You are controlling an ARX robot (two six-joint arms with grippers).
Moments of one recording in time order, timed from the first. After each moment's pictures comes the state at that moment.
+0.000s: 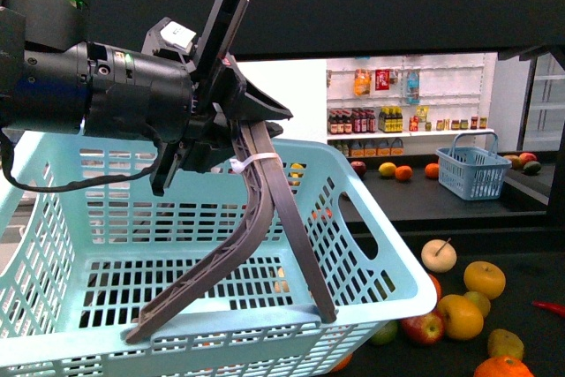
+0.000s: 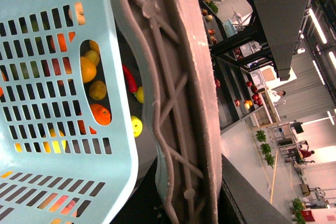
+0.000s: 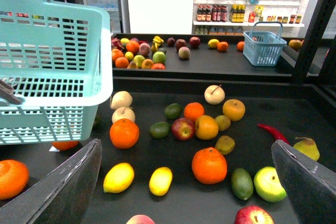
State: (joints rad) left arm -0.28 1.76 1.27 0.28 0.68 -0.79; right arm 0.00 0.01 0.02 -0.02 0.01 0.00
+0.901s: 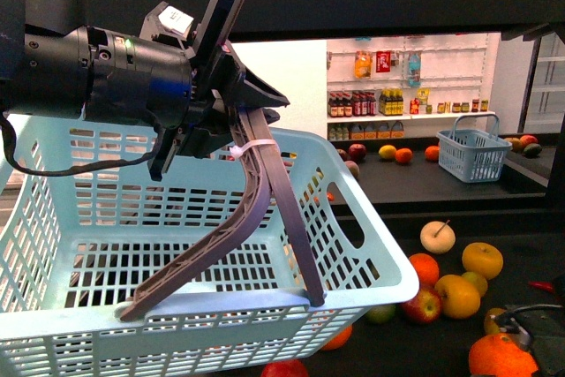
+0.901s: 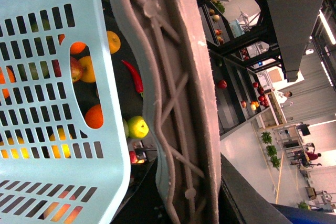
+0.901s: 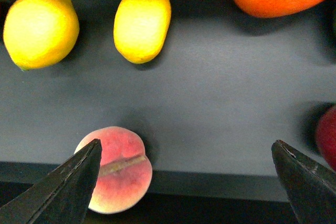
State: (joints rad) left arm -0.28 1.78 1.27 0.28 0.66 -0.78; right arm -0.06 2.29 1.07 0.22 -0.11 0.01
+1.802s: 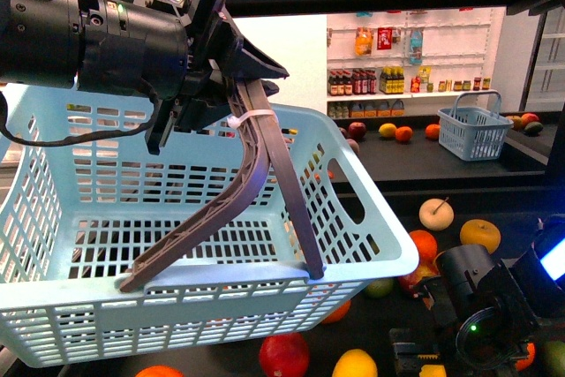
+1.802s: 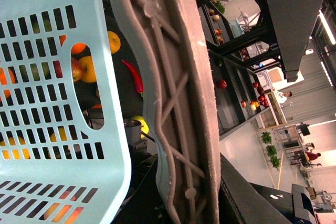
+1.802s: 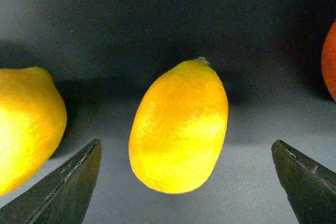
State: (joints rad) left arm -0.28 1.78 1.27 0.28 0.66 -0.77; right arm 0.06 2.72 1.67 0.06 0.01 0.10
